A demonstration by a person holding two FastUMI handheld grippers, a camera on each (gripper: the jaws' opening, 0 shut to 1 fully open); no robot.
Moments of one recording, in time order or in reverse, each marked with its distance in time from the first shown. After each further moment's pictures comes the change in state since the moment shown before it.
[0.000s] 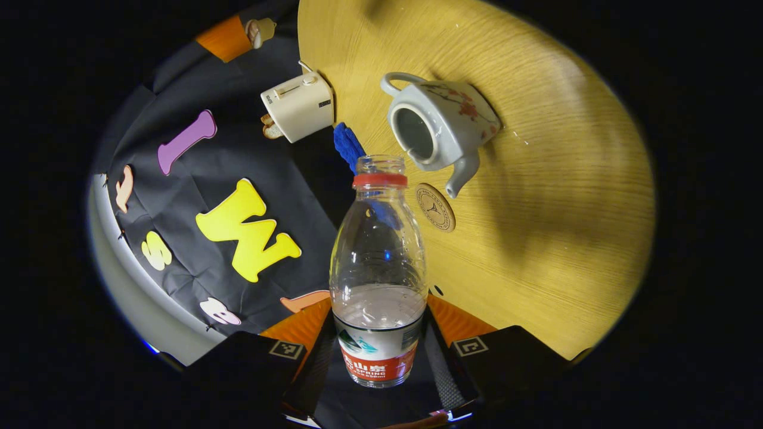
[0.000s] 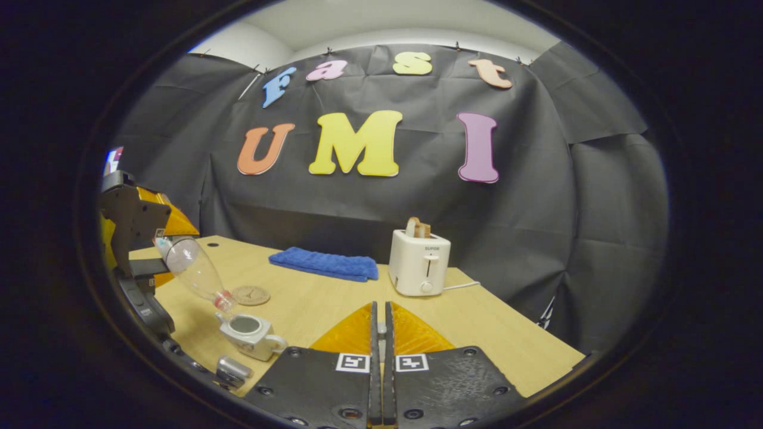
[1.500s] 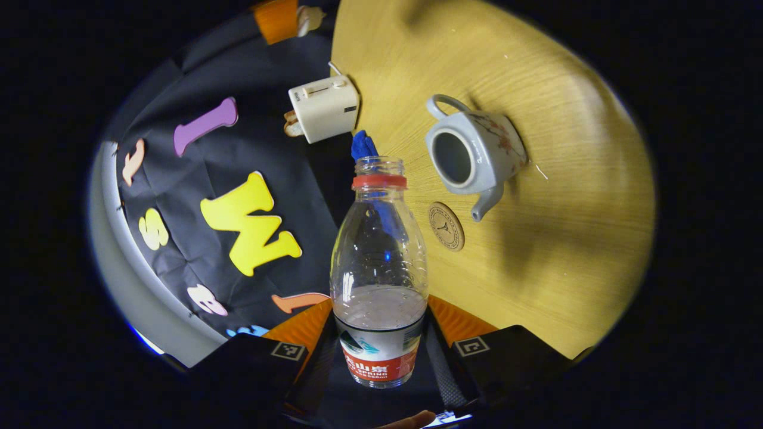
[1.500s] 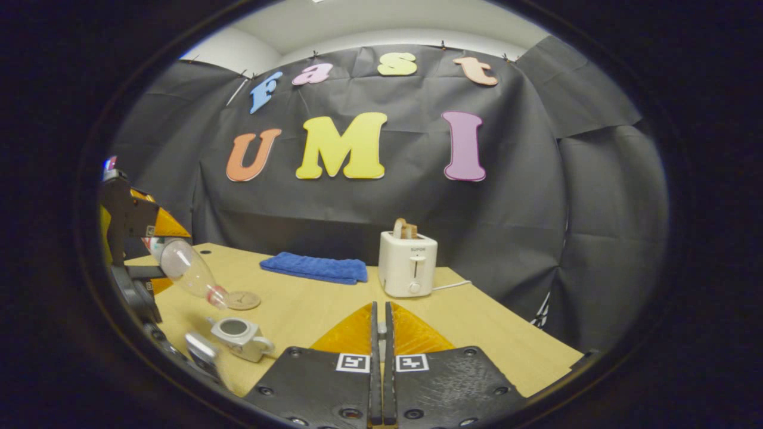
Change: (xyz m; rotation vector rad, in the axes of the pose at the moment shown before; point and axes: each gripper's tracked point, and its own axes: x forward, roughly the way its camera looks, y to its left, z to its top) left arm -0.002 -0.002 0.000 -0.244 -0.076 -0.009; right arm 0.000 -0.031 0.002 0.026 -0.011 -0.058
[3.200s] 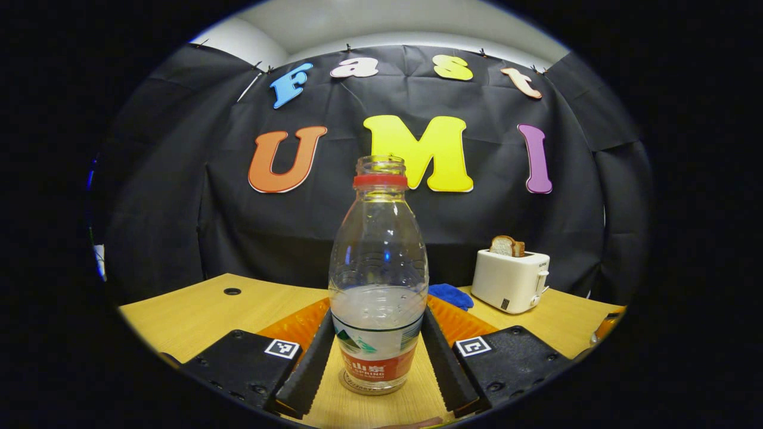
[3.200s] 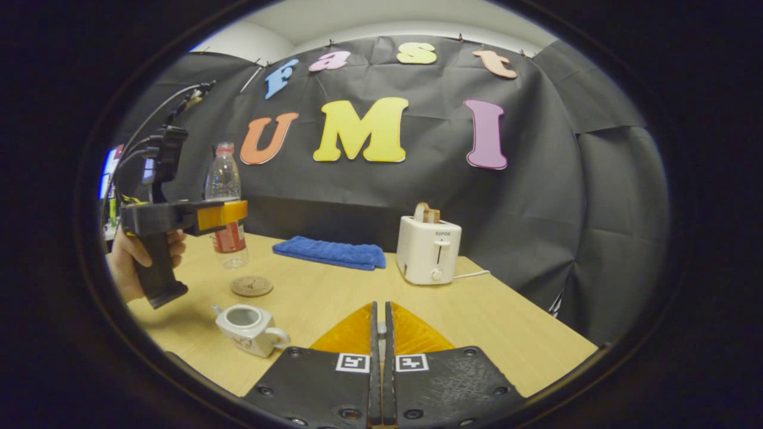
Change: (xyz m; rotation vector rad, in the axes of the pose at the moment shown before) left arm 0.113 0.042 0.023 -1.877 -0.388 0.064; right arm 0.014 0.044 -0.029 -0.022 0.065 0.082
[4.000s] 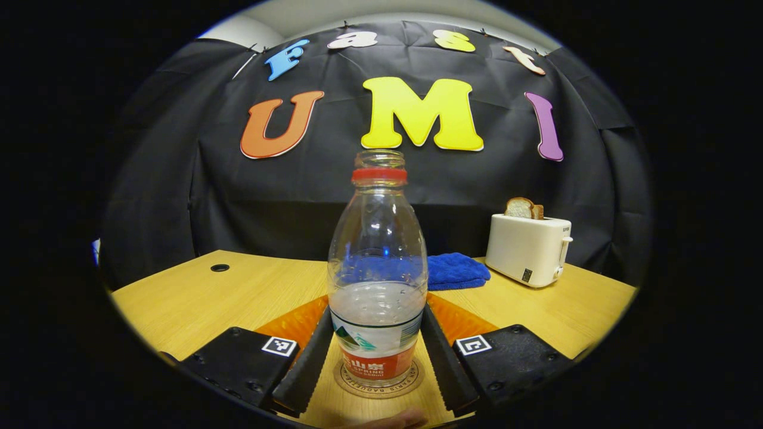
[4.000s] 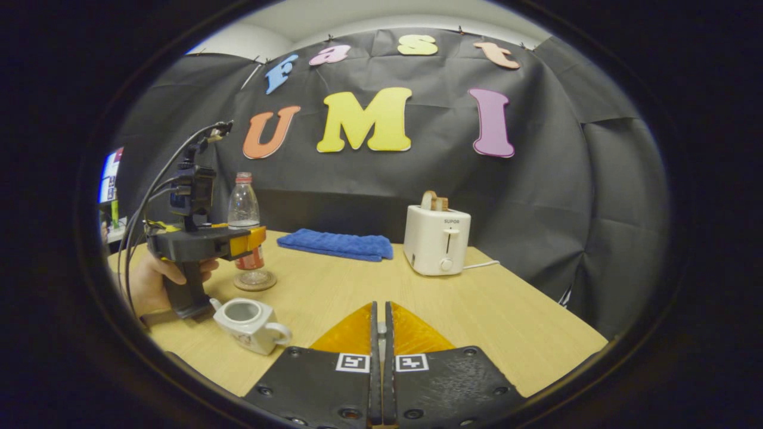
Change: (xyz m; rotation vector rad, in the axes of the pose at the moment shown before) left arm 0.038 0.009 -0.063 0.025 0.108 0.013; right arm 0.011 0.006 -0.017 0.007 0.043 0.031
